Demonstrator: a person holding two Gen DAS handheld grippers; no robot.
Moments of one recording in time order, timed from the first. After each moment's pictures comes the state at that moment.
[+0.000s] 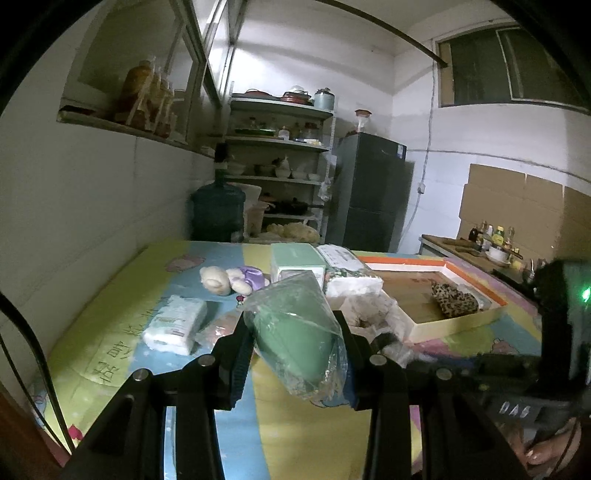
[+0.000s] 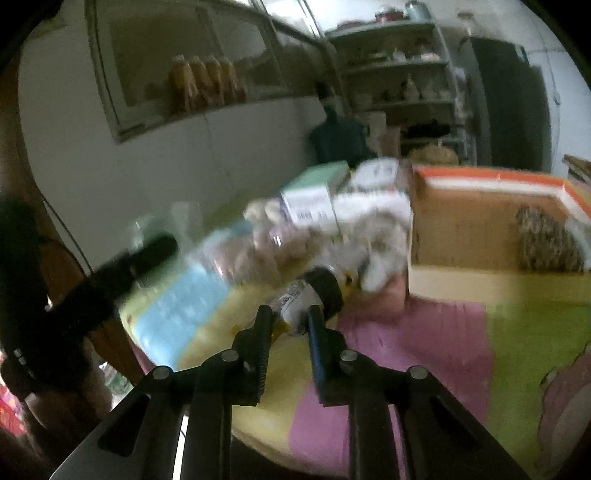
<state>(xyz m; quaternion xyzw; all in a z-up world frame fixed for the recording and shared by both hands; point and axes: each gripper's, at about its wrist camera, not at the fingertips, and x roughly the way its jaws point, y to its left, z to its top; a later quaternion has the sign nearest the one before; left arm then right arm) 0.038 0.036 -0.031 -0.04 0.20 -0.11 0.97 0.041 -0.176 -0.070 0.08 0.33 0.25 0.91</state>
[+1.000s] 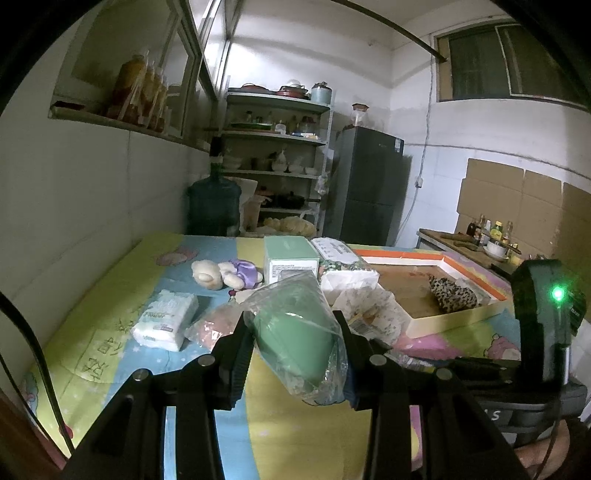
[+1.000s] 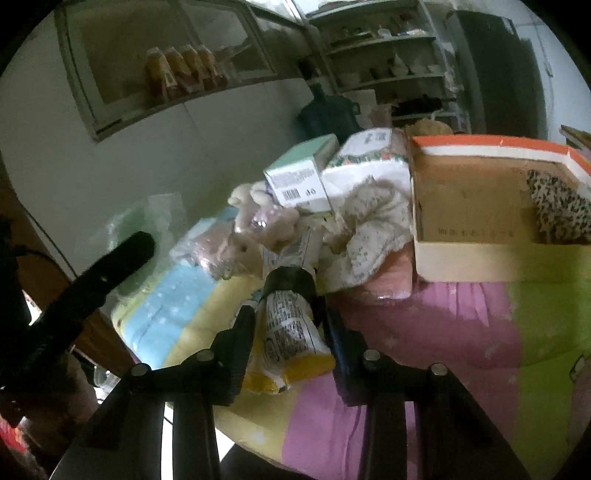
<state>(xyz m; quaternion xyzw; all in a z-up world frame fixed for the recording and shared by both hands) 0.041 0.029 -0.034 -0.04 0.21 -0.12 0.97 0.060 -0.171 -0.083 0.11 0.35 0.24 0.90</state>
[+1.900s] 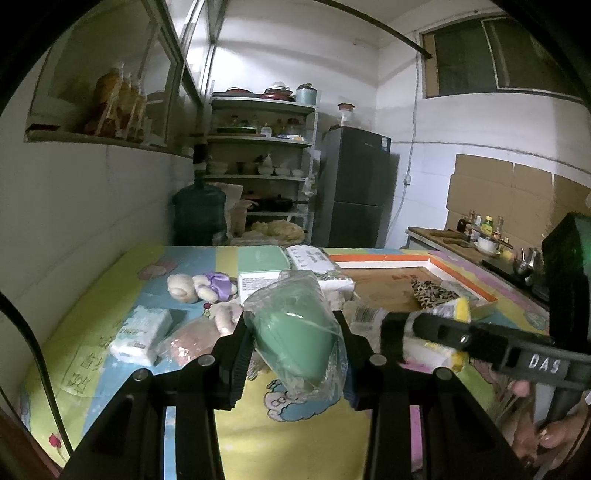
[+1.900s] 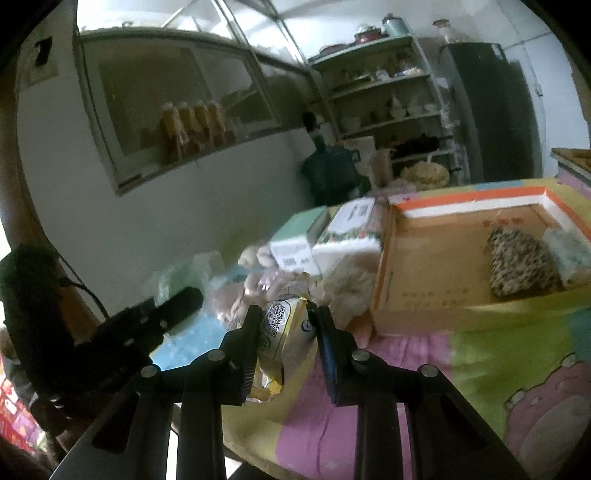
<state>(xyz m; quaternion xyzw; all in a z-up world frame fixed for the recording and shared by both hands) 0.048 0.000 -0.023 -0.02 0.20 -0.14 0.97 0.036 -0.218 -0.034 0.13 0.26 0.24 0.93</state>
